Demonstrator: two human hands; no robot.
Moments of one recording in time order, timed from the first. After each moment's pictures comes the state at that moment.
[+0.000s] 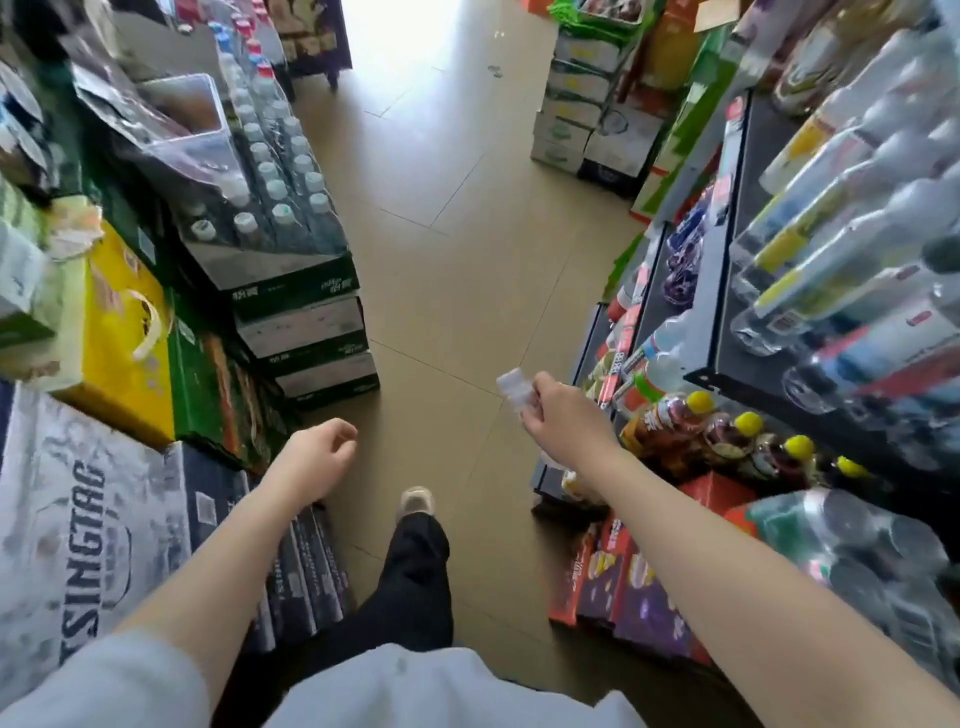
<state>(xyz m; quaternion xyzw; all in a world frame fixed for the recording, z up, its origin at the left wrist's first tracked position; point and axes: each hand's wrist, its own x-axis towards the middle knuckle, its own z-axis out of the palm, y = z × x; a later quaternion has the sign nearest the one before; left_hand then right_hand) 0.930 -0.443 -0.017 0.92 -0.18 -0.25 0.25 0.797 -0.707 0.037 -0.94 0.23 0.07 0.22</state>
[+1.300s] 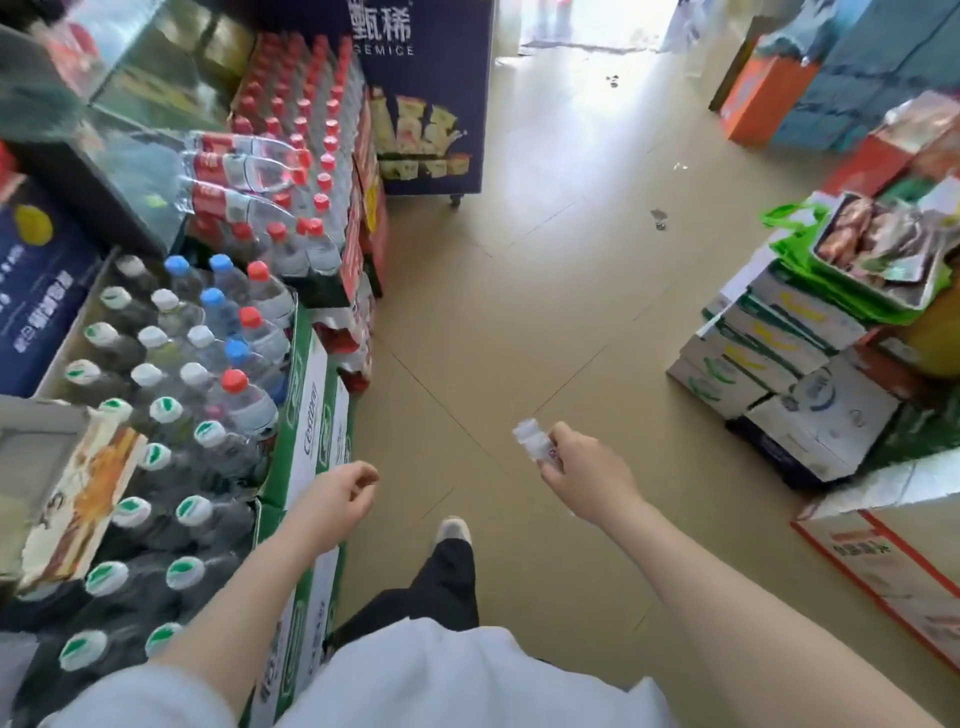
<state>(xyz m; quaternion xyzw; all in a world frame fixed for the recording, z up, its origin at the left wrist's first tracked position) 1.695 -0.866 -0.026 0.92 -0.06 -0.24 0.30 1.666 -1.163 0.014 -0.97 0.08 0.16 0.19</state>
